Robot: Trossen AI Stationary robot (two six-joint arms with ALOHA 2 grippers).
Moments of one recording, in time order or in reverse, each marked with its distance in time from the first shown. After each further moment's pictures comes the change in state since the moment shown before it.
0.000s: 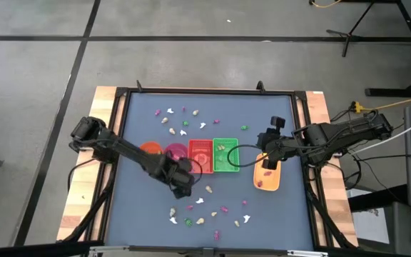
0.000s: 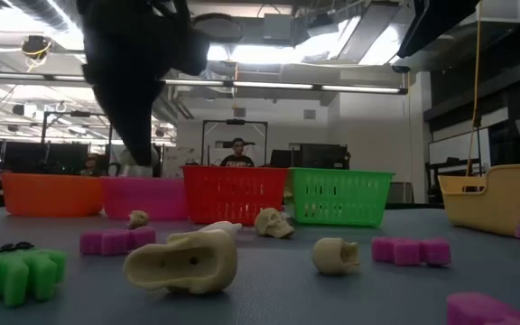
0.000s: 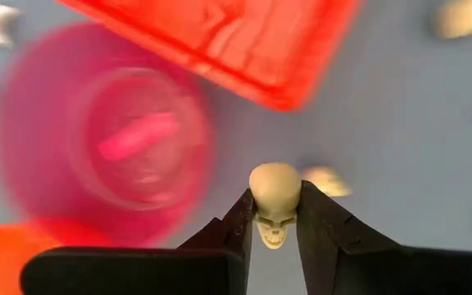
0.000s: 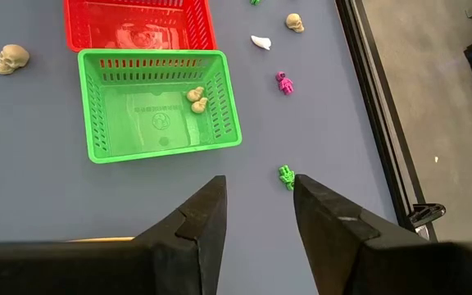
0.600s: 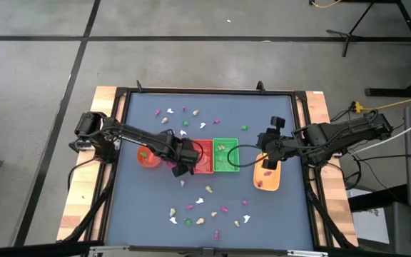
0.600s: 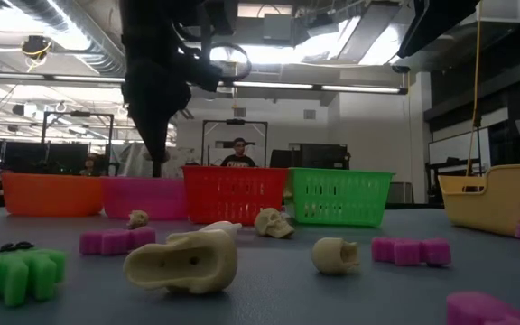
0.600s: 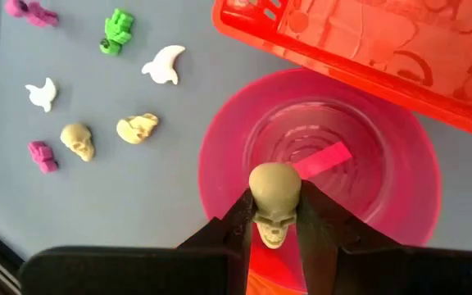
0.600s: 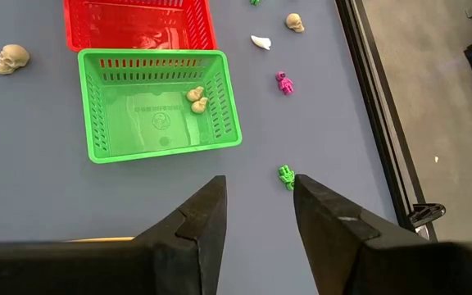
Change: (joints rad) left arm 0.210 0.000 0.038 -0.172 -0.101 0.273; right arm 0.000 0.000 0.000 0.000 0.000 0.000
